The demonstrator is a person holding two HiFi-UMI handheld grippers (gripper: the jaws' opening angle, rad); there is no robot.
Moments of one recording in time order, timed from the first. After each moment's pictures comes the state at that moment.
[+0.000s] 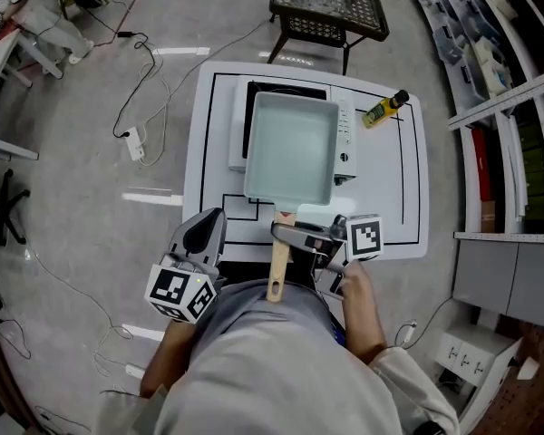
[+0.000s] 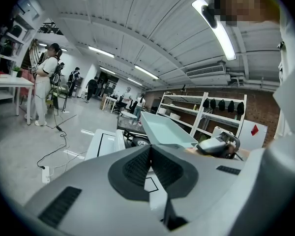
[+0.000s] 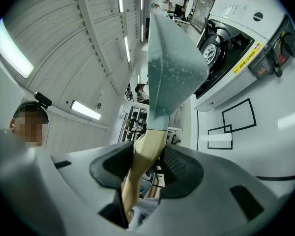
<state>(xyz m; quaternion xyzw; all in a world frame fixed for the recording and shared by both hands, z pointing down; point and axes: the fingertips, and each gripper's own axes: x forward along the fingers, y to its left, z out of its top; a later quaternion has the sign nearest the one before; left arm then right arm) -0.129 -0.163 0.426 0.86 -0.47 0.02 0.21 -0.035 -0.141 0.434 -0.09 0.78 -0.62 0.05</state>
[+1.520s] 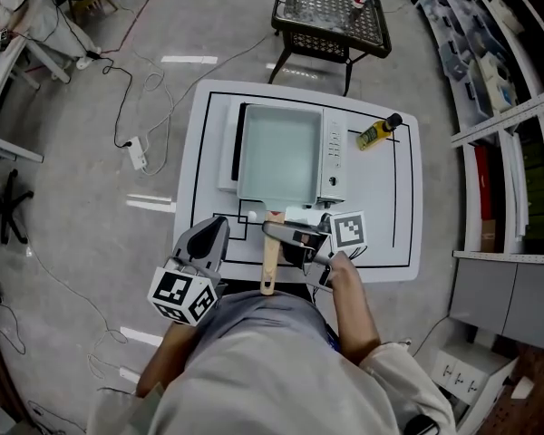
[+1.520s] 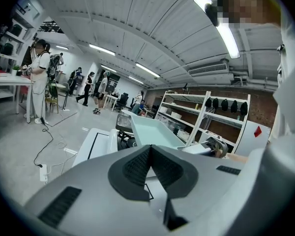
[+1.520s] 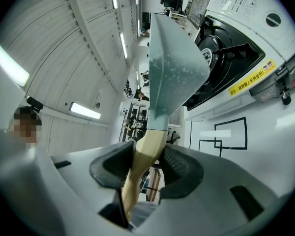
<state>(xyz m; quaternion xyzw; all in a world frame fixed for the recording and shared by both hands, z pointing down) -0.090 -0.193 0.425 0.85 -0.48 0.02 0.22 -0.014 -0.192 0.459 -0.06 0.77 -0.63 0.03</state>
